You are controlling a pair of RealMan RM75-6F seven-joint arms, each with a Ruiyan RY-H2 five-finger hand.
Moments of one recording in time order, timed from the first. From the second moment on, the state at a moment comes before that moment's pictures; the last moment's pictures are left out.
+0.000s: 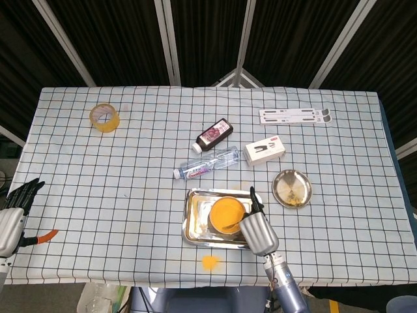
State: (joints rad) left arm -0.10 -1.05 -0.03 -1.77 1.46 1.41 -0.10; right arm 0.42 -1.74 -0.01 -1.72 -1.37 1.39 -1.55
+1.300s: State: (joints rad) left arm -0.10 -1.04 -0.03 -1.77 1.45 1.41 -0.11; right arm 0.44 -1.72 0.06 -1.69 -1.35 1.40 -1.54
